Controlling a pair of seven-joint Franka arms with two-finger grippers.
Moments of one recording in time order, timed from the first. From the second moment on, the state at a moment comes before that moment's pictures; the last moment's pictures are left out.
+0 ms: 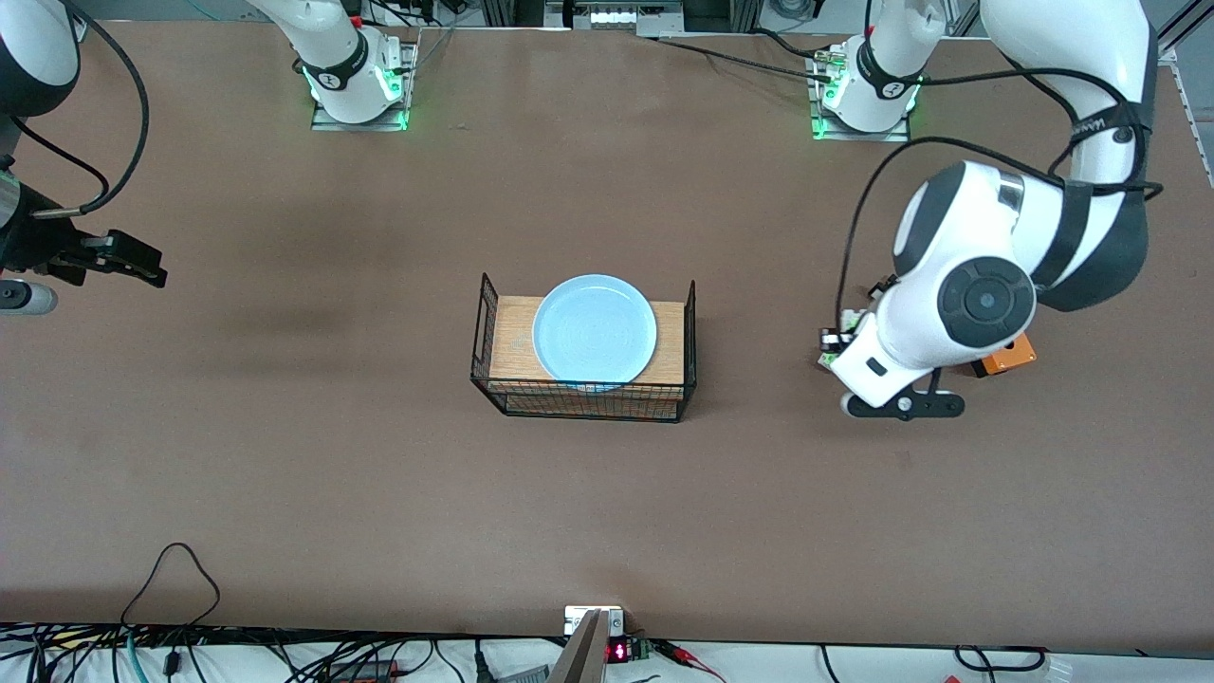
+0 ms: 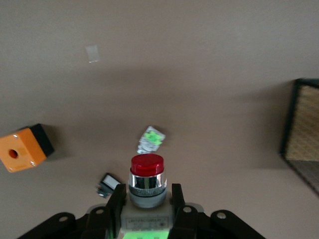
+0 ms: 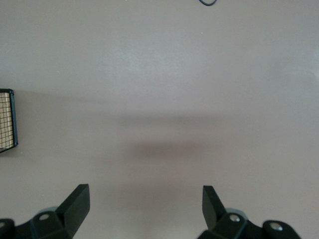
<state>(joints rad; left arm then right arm) -0.18 0.52 -0.12 -1.34 0.10 1.60 -0.26 0.14 0.11 -0.17 -1.60 -0.02 1.69 -0.04</state>
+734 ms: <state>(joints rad) 0.04 0.56 -0.11 -1.75 0.12 2.14 0.10 0.23 0.11 -0.15 -1.60 0.06 1.70 -0.02</state>
